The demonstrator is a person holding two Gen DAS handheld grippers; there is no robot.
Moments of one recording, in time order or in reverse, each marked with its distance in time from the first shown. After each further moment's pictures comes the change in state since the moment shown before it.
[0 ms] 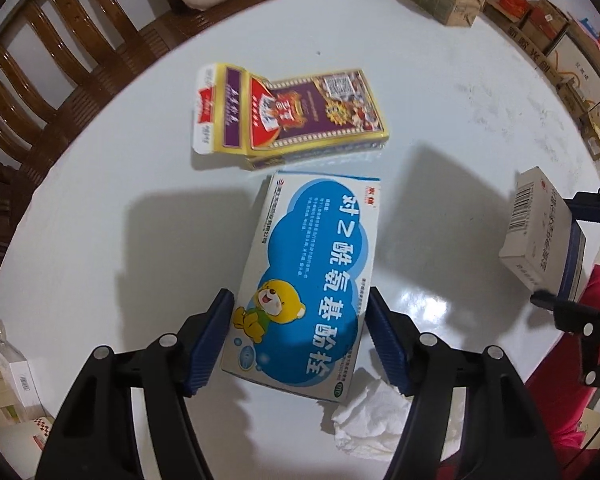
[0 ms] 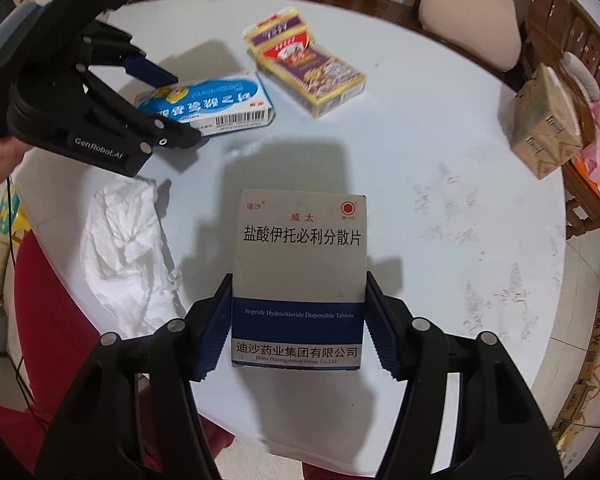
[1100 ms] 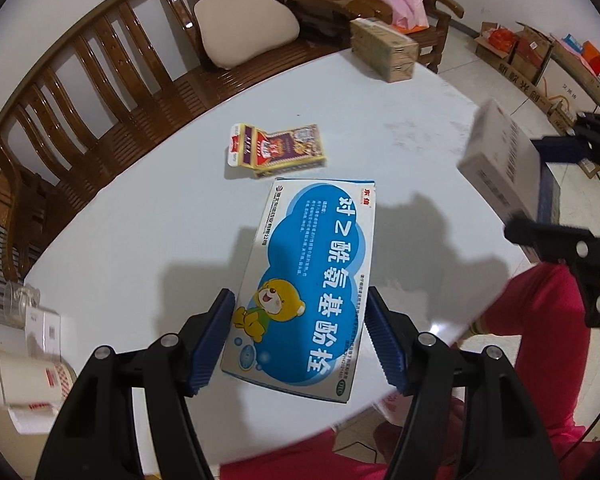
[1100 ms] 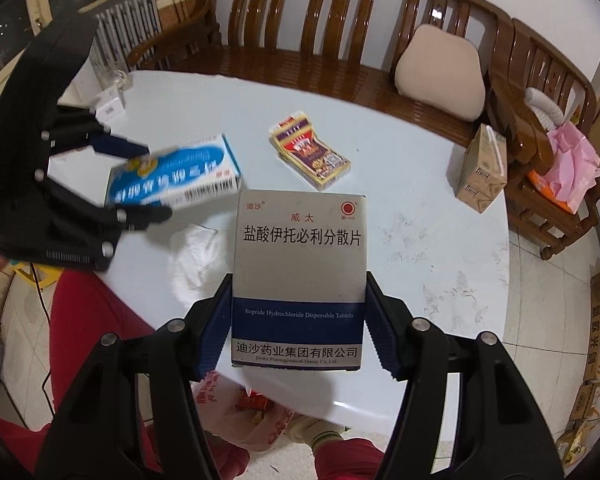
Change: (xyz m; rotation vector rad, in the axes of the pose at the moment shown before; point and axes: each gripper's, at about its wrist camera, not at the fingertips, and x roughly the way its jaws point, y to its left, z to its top) left arm -0.118 -0.048 -0.085 -0.016 -0.220 0.075; right arm -0.124 0.038 -0.038 0.022 -0.242 -0.038
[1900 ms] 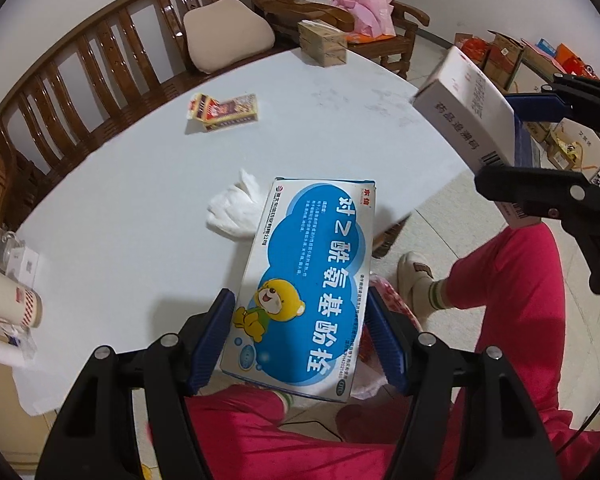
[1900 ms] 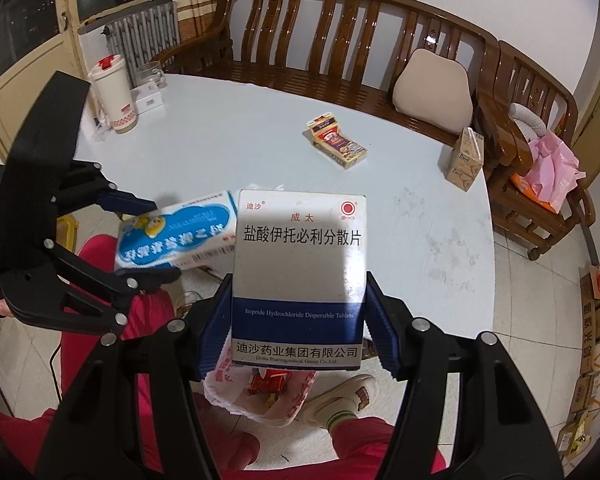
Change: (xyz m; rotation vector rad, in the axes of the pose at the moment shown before) left arm -0.046 -0.076 -0.110 -0.018 -0.069 -0.065; right arm -0.072 0.065 -0.089 -0.020 -0.070 -0.026
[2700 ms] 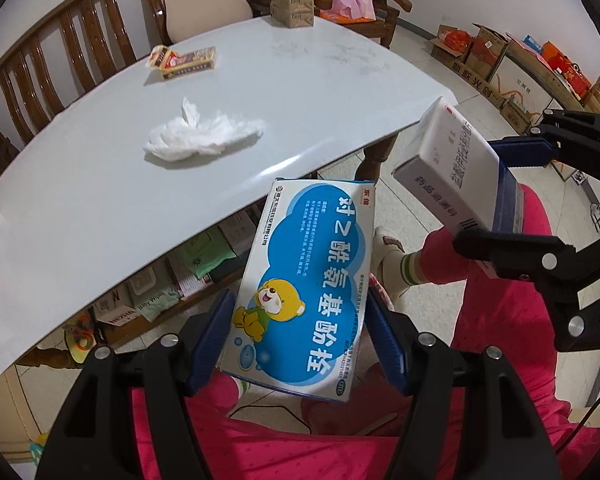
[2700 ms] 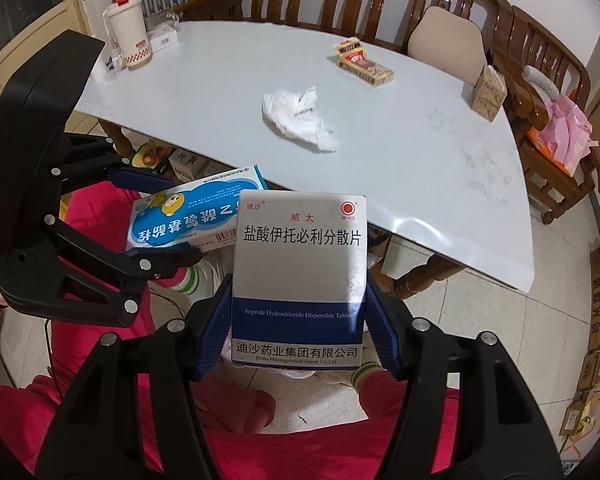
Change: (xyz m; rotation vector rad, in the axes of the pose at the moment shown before) left arm 0.038 -0.038 -0.059 -0.020 0.034 -0.092; right arm 0.035 0.035 -0.082 0.003 0.143 0.023
